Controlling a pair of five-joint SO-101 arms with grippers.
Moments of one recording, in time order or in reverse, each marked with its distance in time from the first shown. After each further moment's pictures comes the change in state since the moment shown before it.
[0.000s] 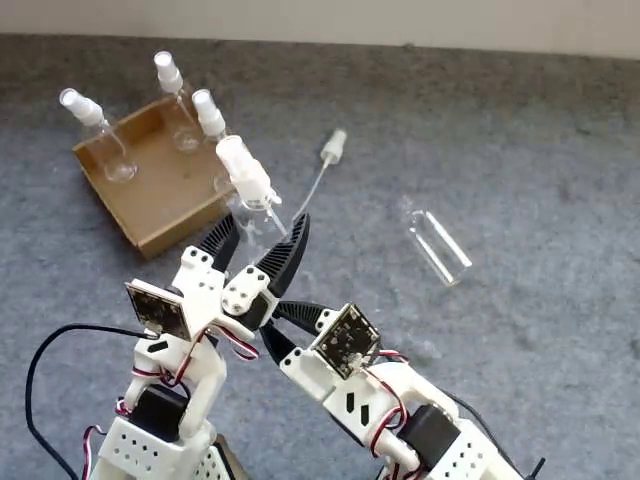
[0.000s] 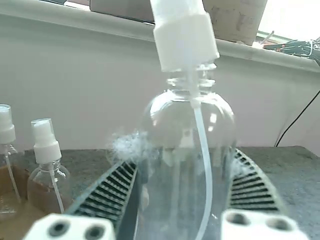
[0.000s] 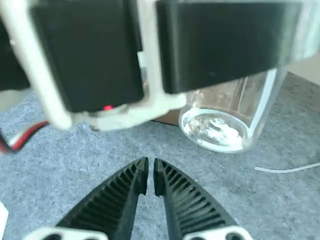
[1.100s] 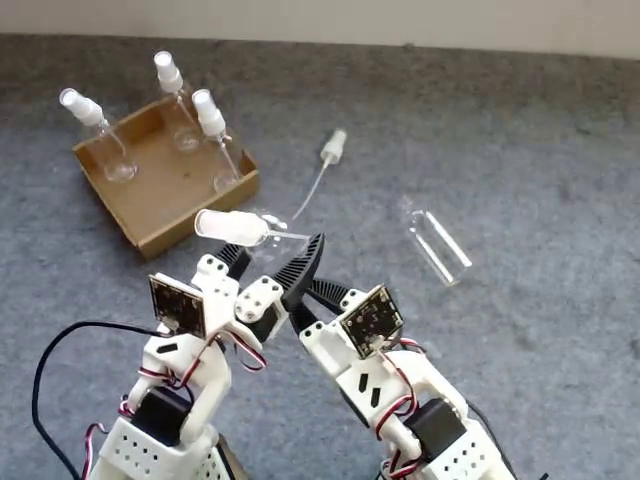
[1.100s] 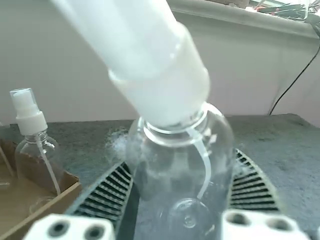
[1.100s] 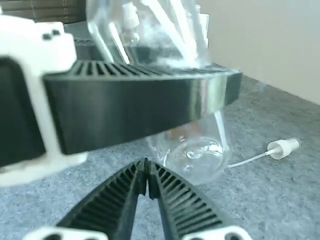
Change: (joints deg) left arm 4.6 -0.4 0.0 8.3 -0.1; right arm 11.9 -0.5 1.3 -3.6 0.2
